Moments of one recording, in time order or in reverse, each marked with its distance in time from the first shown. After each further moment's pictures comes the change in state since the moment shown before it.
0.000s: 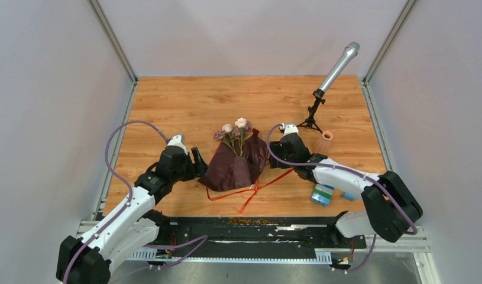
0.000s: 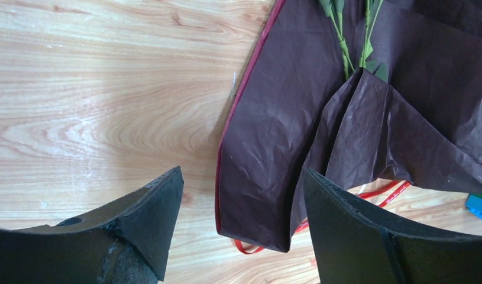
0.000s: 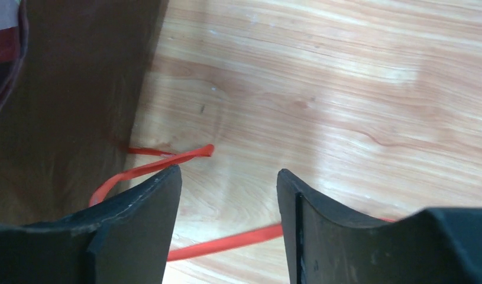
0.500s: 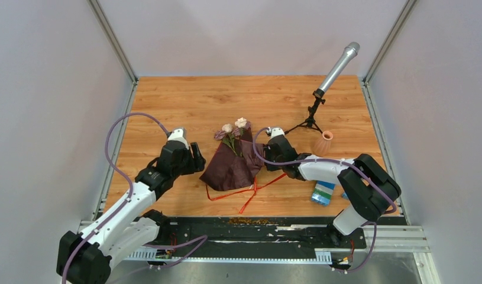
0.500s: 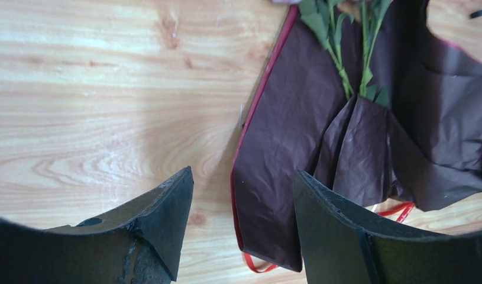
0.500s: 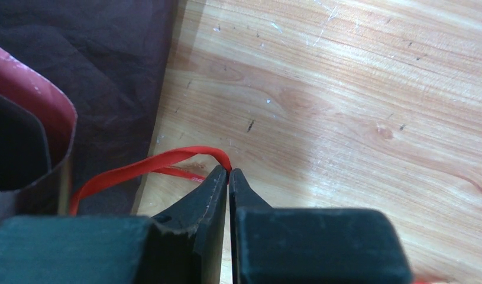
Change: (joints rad) left arm -0.011 0.021 0.071 0.014 -0.085 0.089; right arm 0.051 0.183 0.032 0.120 -0.043 0.008
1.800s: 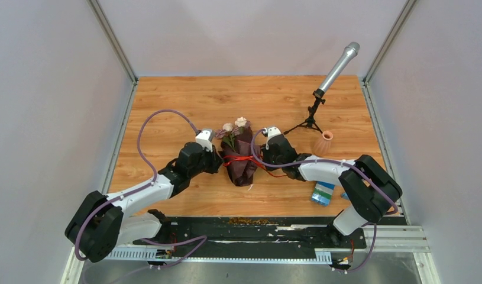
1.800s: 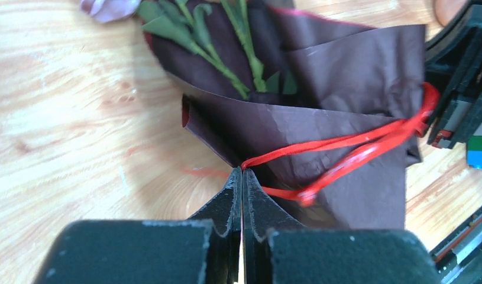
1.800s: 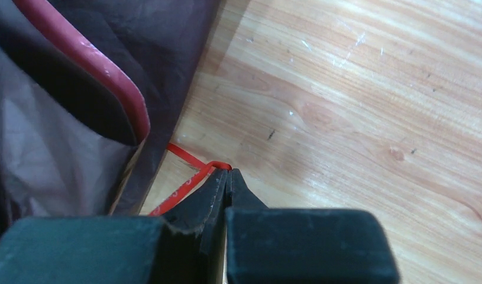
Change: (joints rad) left arm -0.158 0.314 -0.096 0.565 0.190 0.135; right arm 0.010 -0.022 -0.001 0.035 -0.051 -0.100
